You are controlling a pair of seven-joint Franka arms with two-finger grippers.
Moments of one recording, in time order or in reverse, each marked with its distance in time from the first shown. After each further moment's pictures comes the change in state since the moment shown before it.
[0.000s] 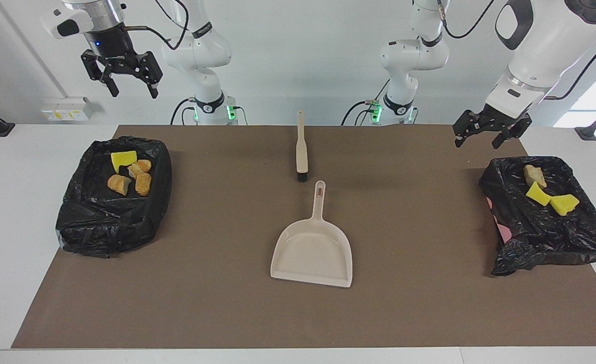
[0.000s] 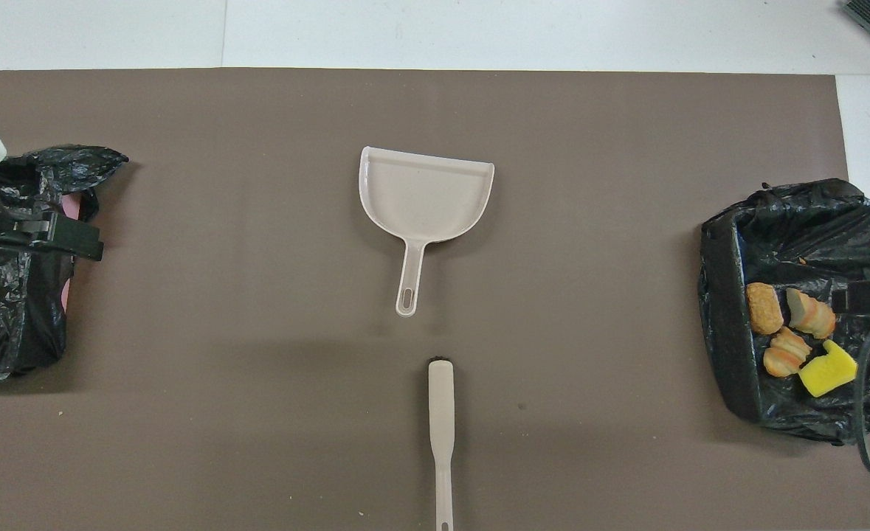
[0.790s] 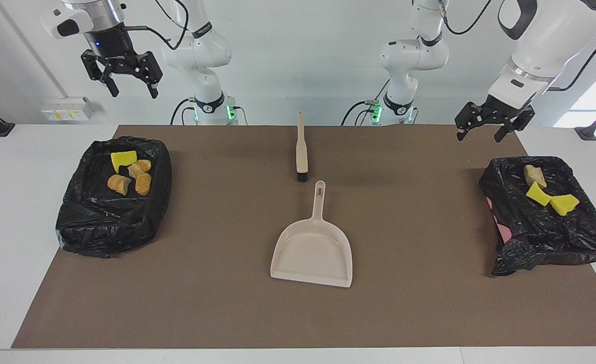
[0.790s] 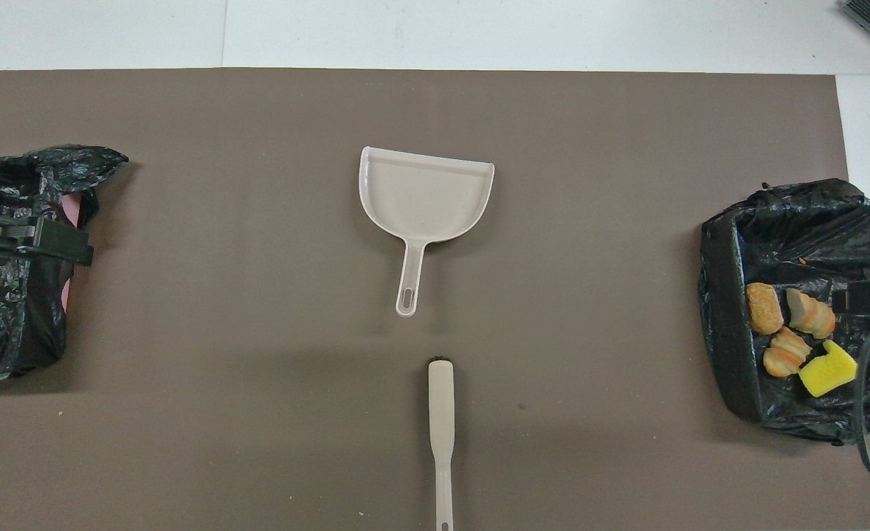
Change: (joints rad) left arm 0.000 -0.017 0.001 0.015 0.000 -0.032 0.000; right arm 0.000 0.000 0.000 0.000 0.000 0.000 0.000
